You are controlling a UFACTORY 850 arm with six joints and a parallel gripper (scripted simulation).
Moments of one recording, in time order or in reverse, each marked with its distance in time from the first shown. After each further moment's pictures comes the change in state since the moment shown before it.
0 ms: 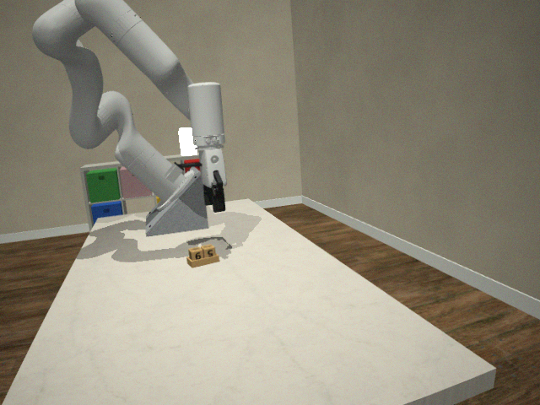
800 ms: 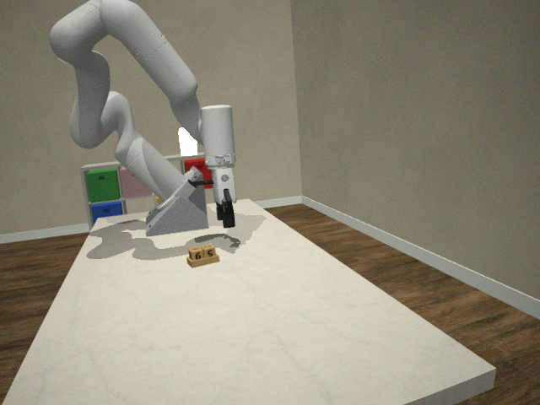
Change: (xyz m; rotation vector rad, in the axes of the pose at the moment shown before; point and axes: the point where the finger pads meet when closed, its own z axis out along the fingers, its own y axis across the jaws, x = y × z) arm -0.036 0.036 0.057 0.013 0.003 0.085
